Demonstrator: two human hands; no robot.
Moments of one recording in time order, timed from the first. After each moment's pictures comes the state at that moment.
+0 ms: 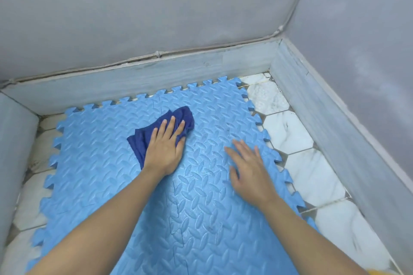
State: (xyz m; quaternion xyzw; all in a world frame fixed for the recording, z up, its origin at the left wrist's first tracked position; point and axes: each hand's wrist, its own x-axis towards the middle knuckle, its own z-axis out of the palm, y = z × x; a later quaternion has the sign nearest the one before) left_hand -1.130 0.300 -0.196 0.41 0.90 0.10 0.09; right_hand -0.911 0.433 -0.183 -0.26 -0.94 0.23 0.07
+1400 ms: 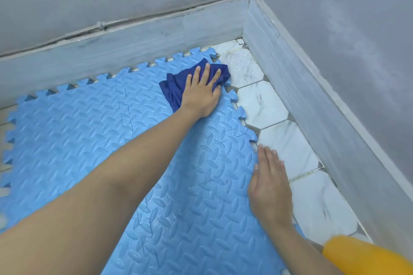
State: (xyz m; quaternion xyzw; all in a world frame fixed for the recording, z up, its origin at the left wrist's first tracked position) left_hand -1.080 0.501 -0.186 0.50 0.85 0.07 0.14; right_hand -0.805 0.433 -0.210 -0.48 -0.86 0.12 0.12
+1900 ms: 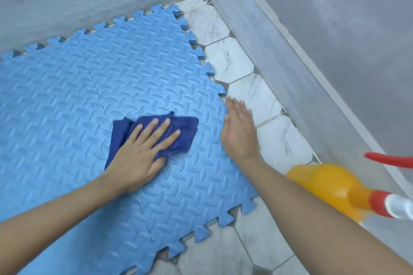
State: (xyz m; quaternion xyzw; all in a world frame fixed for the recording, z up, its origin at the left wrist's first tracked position) left_hand -0.996 0.256 -0.187 0.69 0.72 0.01 0.11; right_hand -0.804 0.436 -0.203 -0.47 -0.85 0.21 0.11
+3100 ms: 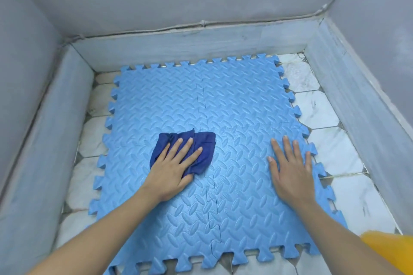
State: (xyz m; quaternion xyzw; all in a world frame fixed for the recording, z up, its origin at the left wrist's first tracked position) left_hand -1.037 0.129 -0.190 0.52 0.85 -0.01 0.07; right_hand -0.825 0.390 -0.193 -0.37 -0.92 0.10 -0.03
